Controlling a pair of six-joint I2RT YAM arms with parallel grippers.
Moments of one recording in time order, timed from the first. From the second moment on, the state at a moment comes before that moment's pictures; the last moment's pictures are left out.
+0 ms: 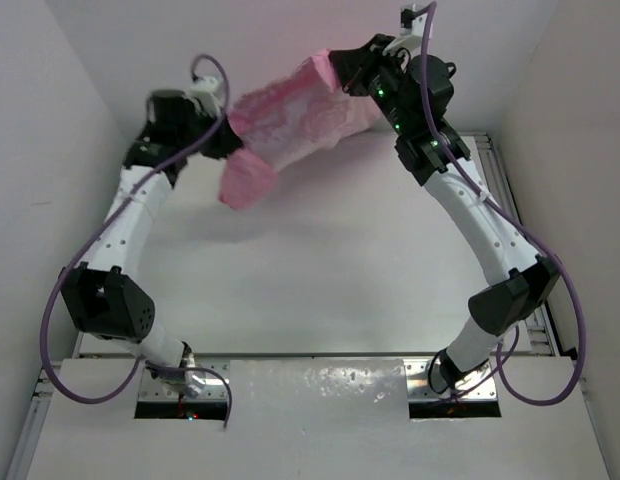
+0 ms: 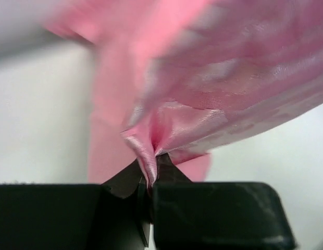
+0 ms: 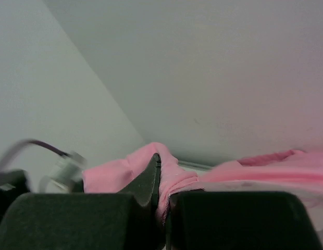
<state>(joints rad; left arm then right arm) -0.13 1.54 1.53 -0.49 0.41 0.01 0.48 1.68 1.86 0.05 -0.01 0.46</state>
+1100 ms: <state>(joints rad) 0.06 1.42 2.21 -0.24 0.25 0.60 0.59 1.42 1.75 0.22 -0.06 0.29</state>
